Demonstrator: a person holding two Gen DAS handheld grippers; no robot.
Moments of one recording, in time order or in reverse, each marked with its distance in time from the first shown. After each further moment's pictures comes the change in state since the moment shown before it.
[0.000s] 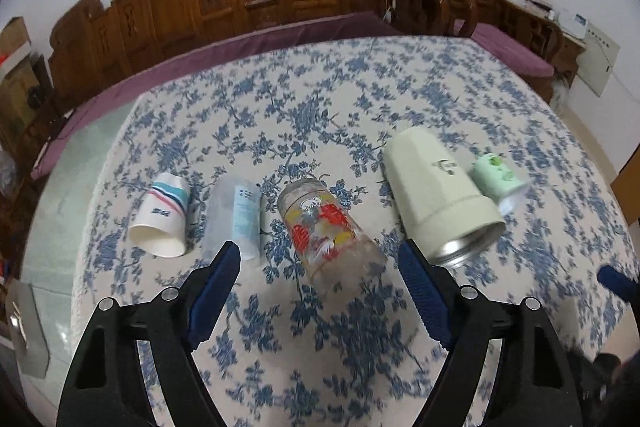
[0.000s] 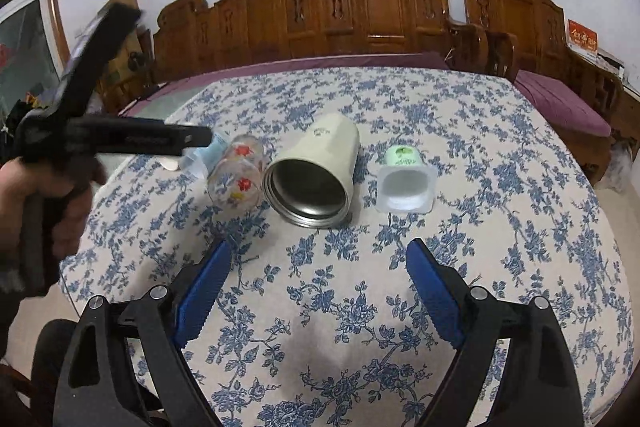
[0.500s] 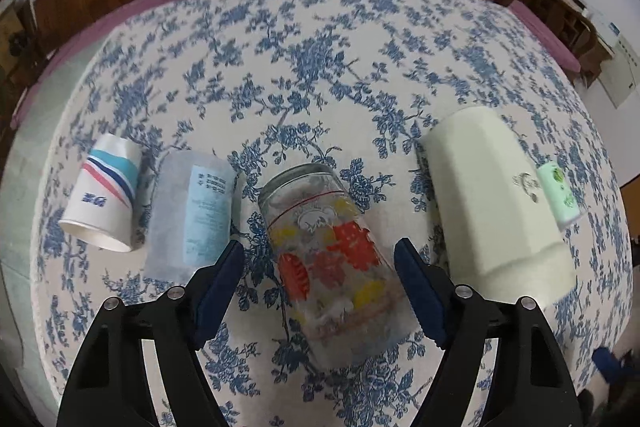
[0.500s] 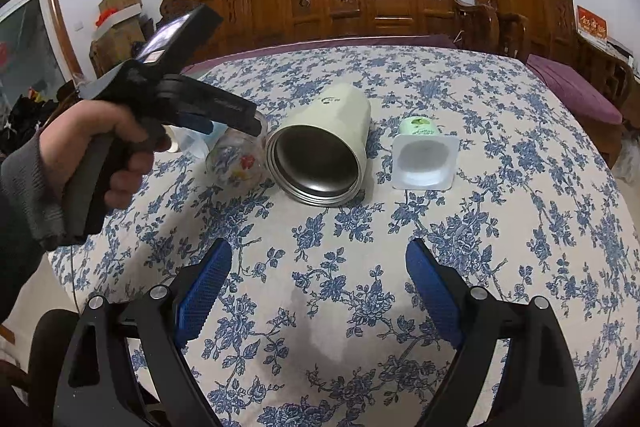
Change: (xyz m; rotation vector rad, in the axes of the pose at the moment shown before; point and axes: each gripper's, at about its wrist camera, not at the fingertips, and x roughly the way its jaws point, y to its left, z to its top) left arm 0.091 0.015 0.023 -0.110 0.229 -0.051; right arm 0.025 0.001 -0.013 0.013 0.051 0.034
